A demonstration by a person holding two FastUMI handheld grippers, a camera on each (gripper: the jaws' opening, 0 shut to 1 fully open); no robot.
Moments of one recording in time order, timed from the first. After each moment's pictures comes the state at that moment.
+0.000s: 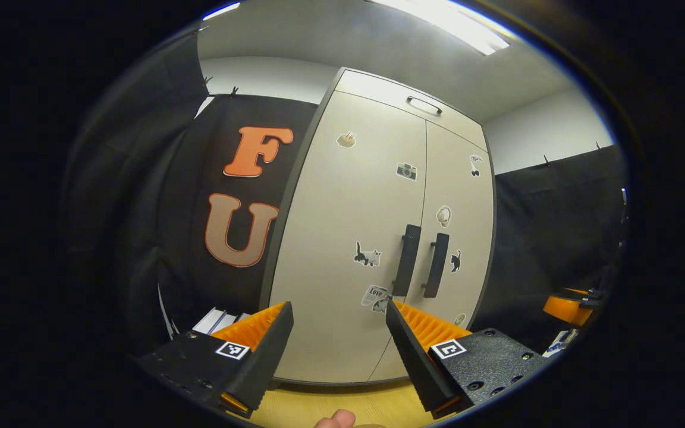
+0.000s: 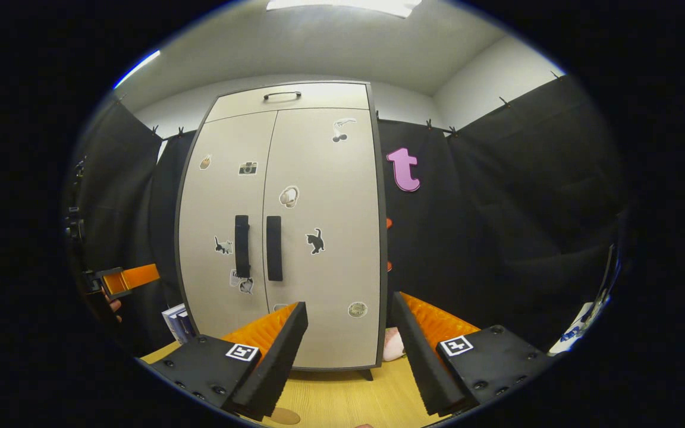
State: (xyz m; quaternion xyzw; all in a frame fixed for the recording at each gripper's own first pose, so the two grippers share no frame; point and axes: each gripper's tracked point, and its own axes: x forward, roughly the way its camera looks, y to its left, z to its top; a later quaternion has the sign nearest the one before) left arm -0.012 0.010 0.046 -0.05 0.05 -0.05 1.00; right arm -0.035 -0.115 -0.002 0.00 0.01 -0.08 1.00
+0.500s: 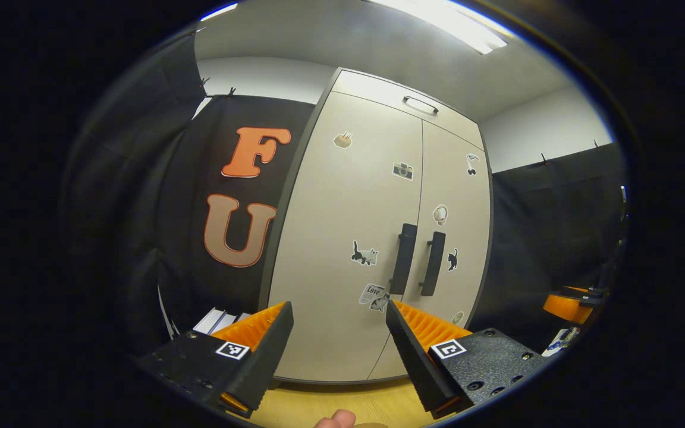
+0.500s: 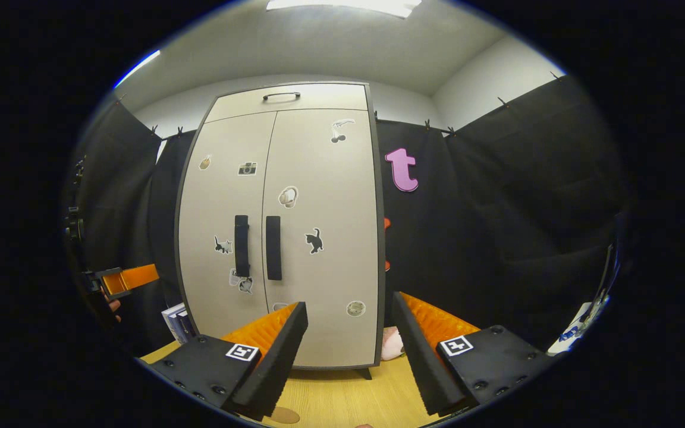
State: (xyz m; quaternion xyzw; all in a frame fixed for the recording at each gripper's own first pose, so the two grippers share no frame) left arm -0.016 0.010 0.047 -0.05 0.05 -0.06 1.00; right arm -0.040 -0.115 -0.001 0.00 0.01 -0.08 1.00
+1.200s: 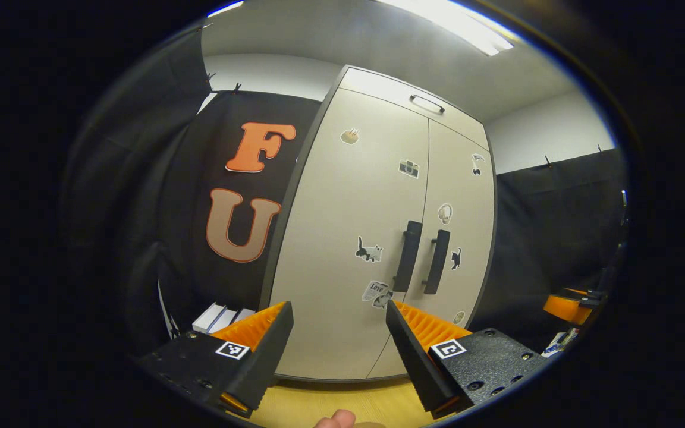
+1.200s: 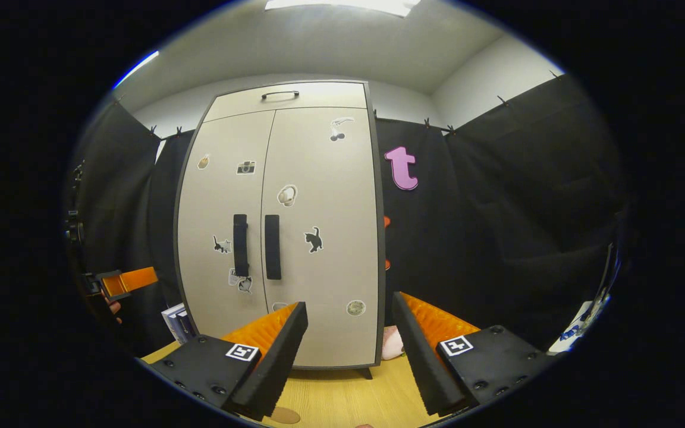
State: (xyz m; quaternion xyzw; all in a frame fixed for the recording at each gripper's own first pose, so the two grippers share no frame) left arm -0.018 0.013 0.041 -0.06 0.06 -0.05 1.00; right arm -0.038 -0.116 -0.003 0.01 0.02 -0.08 1.00
